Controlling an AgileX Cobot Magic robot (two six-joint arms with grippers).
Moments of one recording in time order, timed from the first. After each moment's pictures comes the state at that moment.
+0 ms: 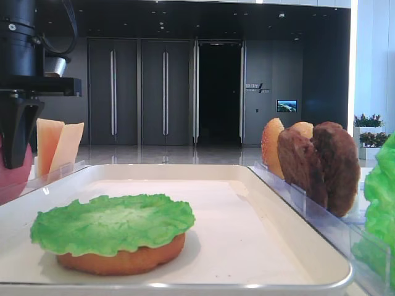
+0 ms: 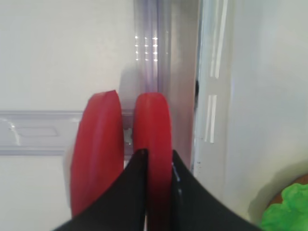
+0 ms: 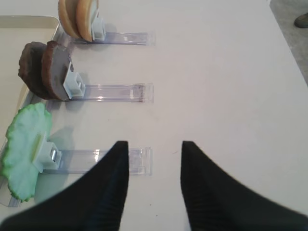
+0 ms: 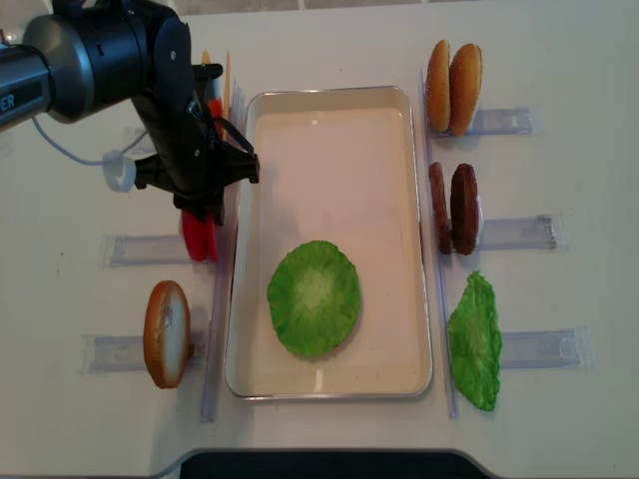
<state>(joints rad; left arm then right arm) -0.38 1.82 -1.20 0.06 0.94 -0.43 0.01 -0.01 -0.50 0.08 1.14 -0.09</state>
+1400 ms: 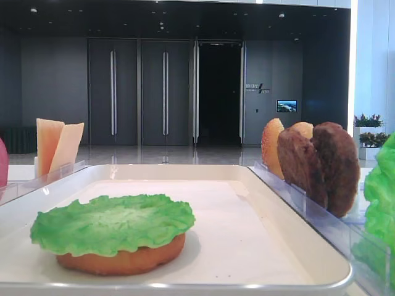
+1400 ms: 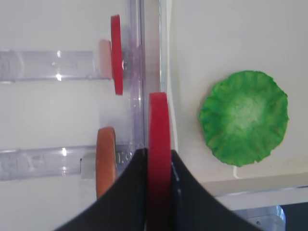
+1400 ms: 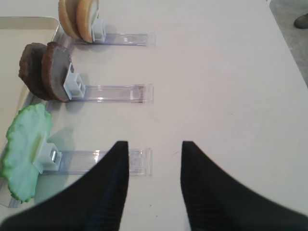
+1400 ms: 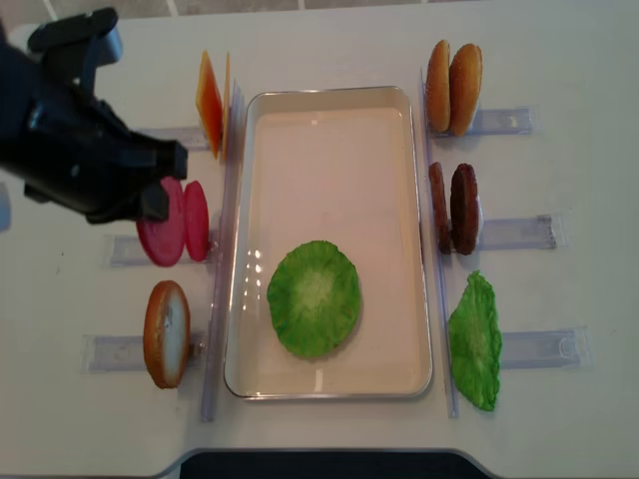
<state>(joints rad) -0.38 1.19 -0.96 -0.02 1.02 -0.40 0.01 -0.01 -0.50 0.08 1.14 -0.09</state>
